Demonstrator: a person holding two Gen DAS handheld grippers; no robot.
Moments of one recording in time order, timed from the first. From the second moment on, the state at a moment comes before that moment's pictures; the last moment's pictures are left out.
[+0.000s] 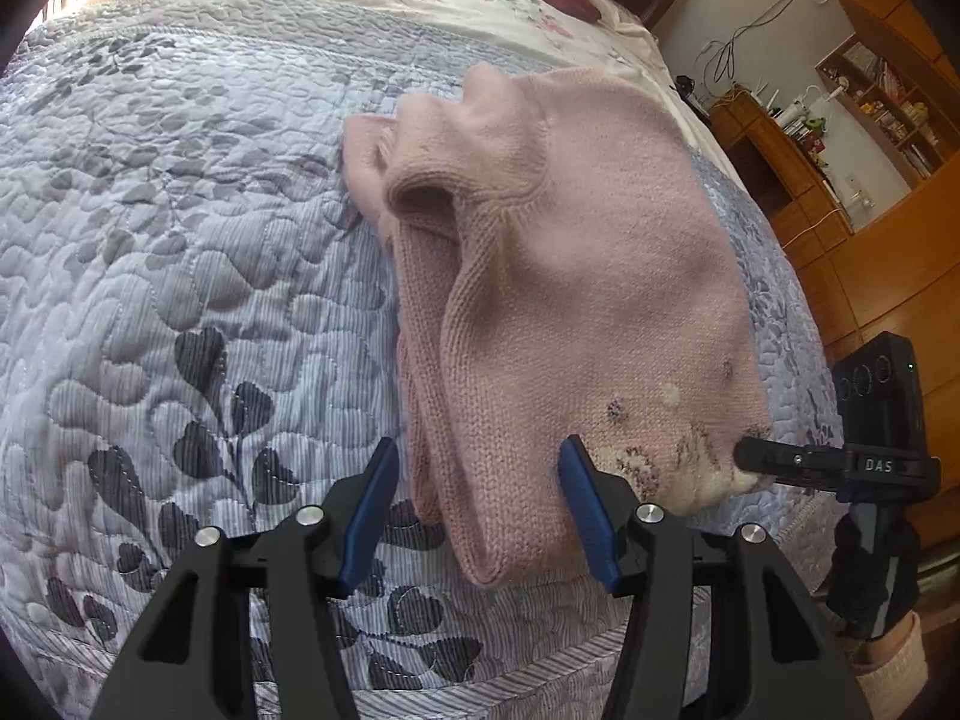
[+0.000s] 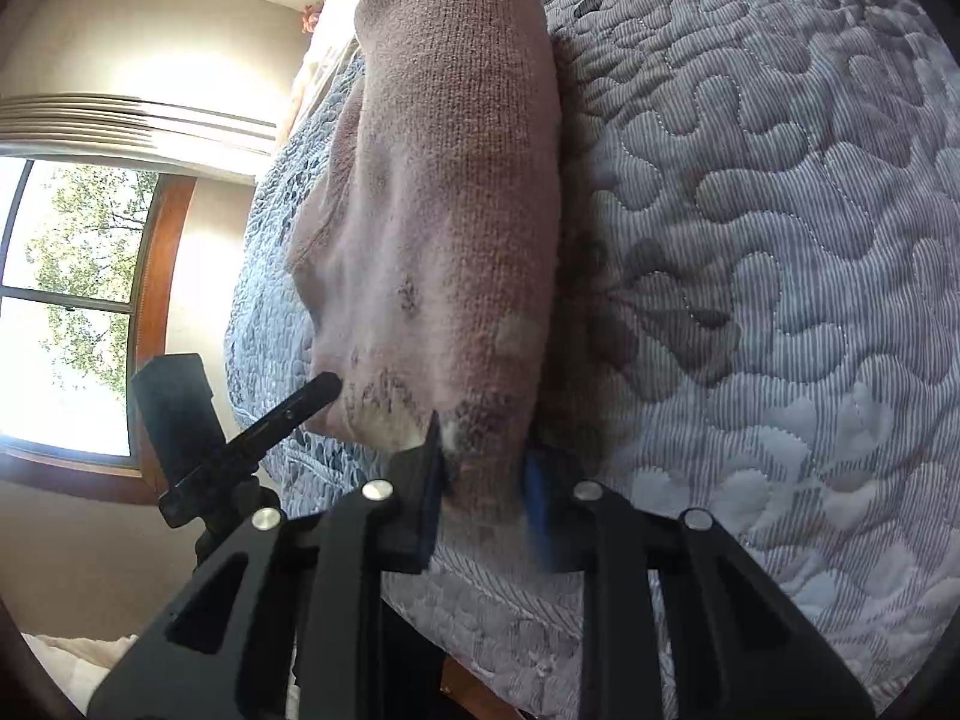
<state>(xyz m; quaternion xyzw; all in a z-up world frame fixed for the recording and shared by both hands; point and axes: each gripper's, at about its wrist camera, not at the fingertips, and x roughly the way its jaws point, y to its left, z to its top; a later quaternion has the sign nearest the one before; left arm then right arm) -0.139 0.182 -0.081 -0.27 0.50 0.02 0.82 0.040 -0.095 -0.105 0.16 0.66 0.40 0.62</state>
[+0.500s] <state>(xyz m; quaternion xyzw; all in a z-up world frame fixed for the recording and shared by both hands) -0.152 0.181 -0.074 -0.25 0.52 0.04 0.82 0.025 -0.125 -0.091 0.09 0.64 0.35 0.68</state>
